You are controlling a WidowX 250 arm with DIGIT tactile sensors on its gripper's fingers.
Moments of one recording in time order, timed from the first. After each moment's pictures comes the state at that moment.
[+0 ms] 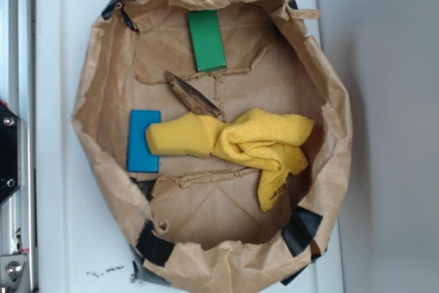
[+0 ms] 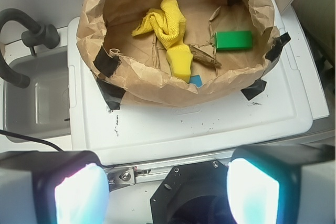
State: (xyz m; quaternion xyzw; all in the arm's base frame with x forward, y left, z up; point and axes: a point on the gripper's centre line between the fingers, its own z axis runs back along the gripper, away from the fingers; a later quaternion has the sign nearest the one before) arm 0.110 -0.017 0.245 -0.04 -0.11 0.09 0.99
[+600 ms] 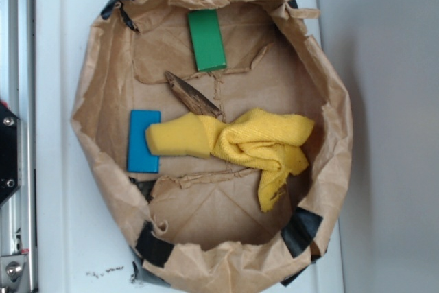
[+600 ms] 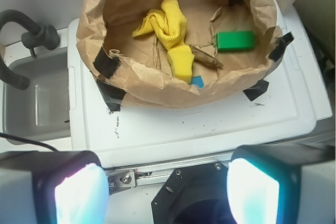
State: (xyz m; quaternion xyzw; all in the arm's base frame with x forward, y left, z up) arm 0.116 -0.015 0.235 -0.05 -0.11 0.10 0.99
